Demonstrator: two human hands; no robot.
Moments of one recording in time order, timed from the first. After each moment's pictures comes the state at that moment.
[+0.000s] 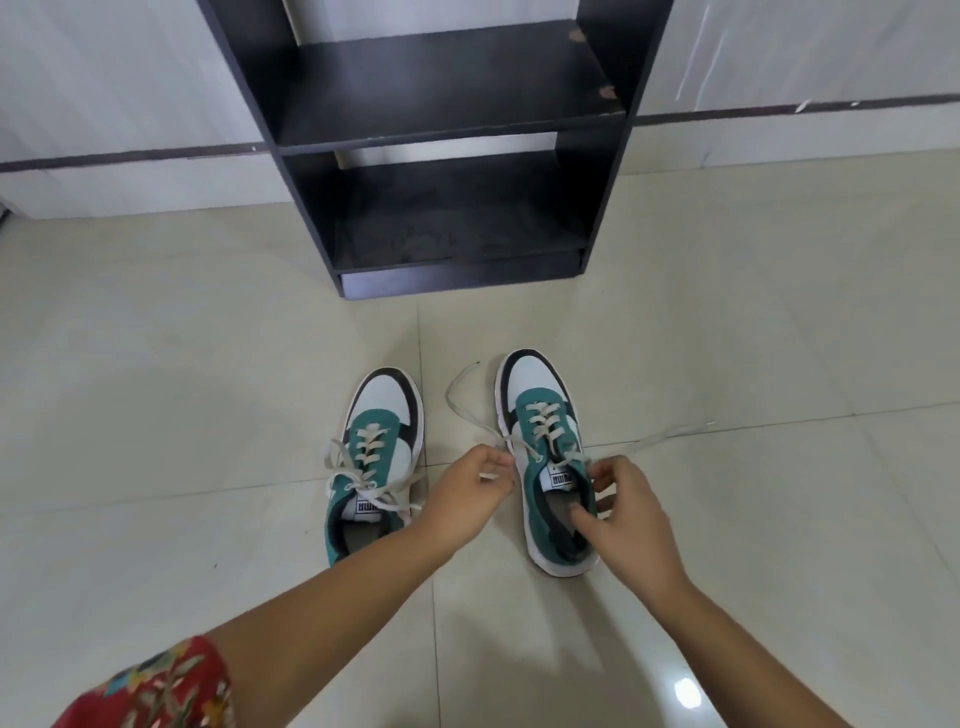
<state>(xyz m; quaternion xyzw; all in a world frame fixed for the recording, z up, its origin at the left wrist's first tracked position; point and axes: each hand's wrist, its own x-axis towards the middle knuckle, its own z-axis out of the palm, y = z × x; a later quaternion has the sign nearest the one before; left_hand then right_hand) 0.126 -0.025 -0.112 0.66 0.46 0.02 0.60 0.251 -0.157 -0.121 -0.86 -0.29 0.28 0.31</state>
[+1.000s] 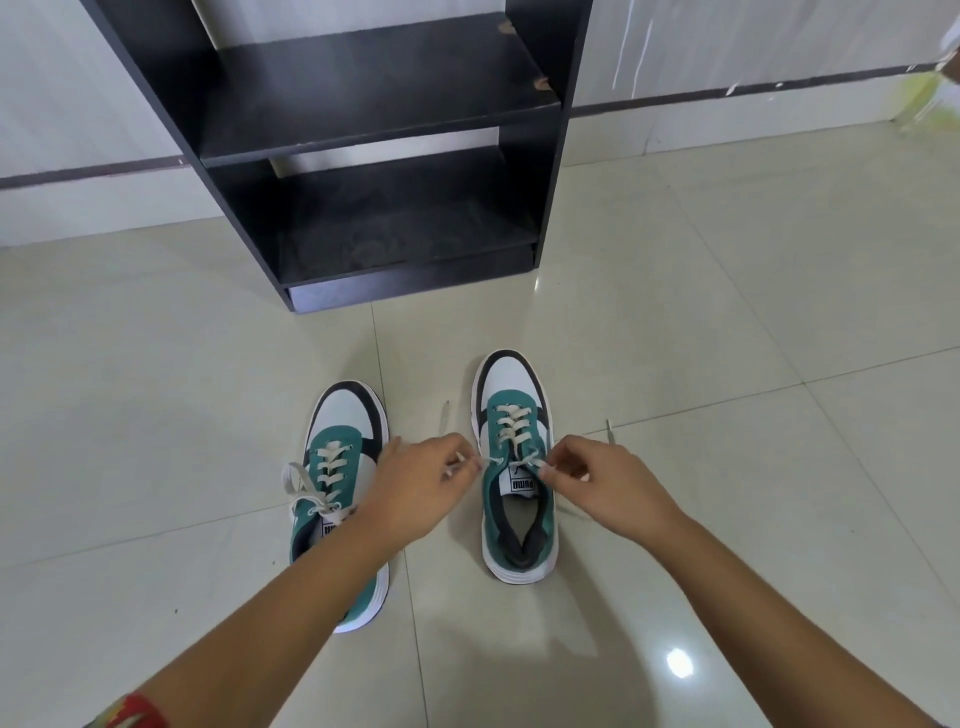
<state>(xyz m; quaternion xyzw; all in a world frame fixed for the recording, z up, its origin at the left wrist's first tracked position) 0.126 0.005 -0.107 0.88 0.34 -0.02 0.33 0.289 -0.142 -0.104 -0.84 -0.39 0.32 0.20</state>
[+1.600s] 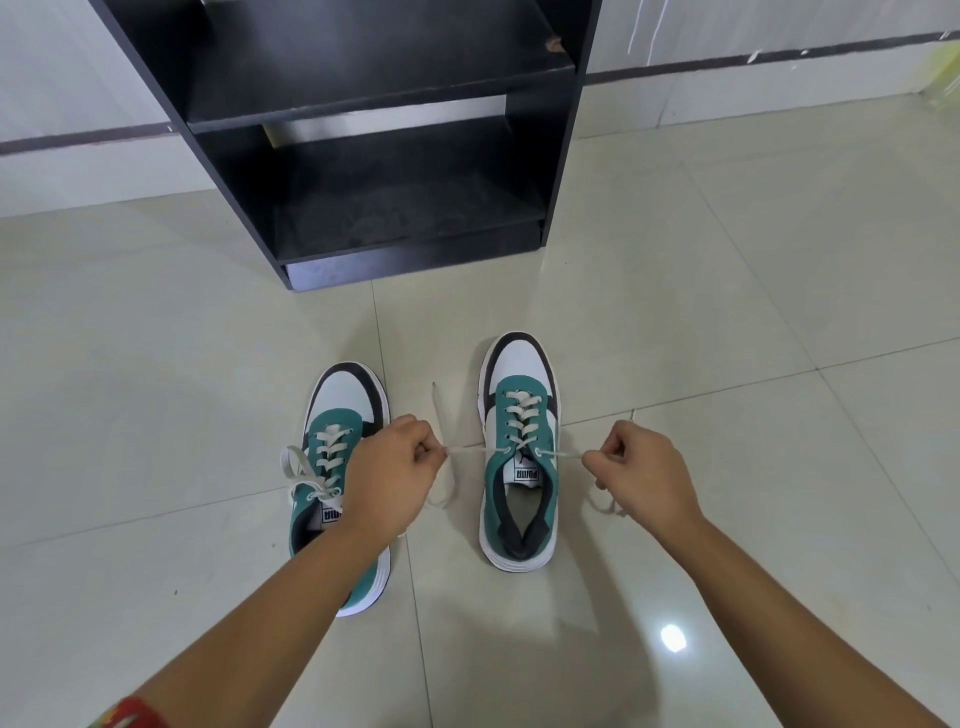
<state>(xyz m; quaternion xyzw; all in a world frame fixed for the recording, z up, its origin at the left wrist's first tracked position) 0.110 0.015 -0.131 0.84 0.42 0.08 0.34 0.296 -0.154 -0.121 -0.90 -0.25 0.25 0.25</state>
